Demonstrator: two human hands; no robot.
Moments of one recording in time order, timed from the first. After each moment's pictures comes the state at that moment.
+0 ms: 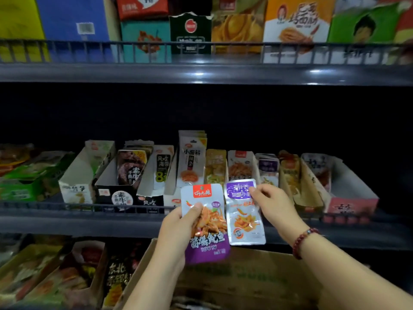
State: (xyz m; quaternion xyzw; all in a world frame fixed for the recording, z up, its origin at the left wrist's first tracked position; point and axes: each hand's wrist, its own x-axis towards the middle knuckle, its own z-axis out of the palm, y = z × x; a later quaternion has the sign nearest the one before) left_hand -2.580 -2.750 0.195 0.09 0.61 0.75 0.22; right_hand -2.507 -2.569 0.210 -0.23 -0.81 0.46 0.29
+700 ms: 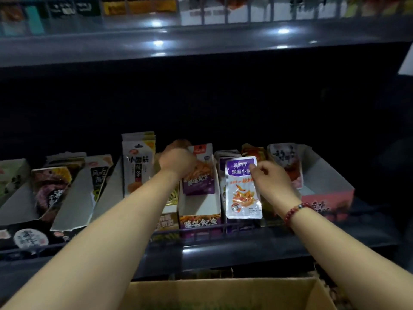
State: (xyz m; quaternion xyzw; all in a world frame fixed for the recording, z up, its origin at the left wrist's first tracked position) left_hand -2.695 -2.539 0.255 0.33 0.89 0.30 -0.09; right_hand -2.514 -2.433 0.212 -0.31 -0.79 0.39 0.36
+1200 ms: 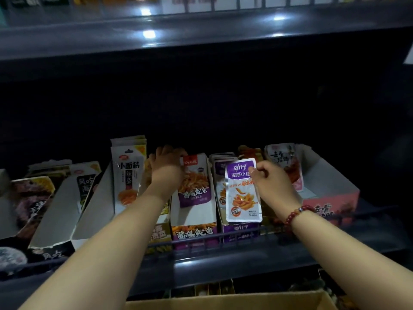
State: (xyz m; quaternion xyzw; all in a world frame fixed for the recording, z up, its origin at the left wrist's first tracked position) left_hand -2.720 -2.527 0.231 0.36 0.90 0.16 -0.20; right_hand -2.521 -2.415 0.200 -0.28 -0.79 0.38 0.39
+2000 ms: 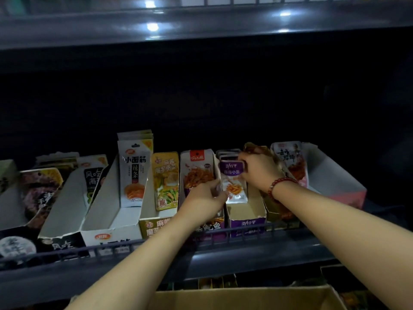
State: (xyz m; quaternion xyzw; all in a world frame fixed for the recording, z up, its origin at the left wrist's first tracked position) left_hand -2.635 -2.552 0.193 0.44 0.81 0.37 0.12; right_hand -2.575 -2.386 0.208 -0.26 -0.93 0.06 0.25
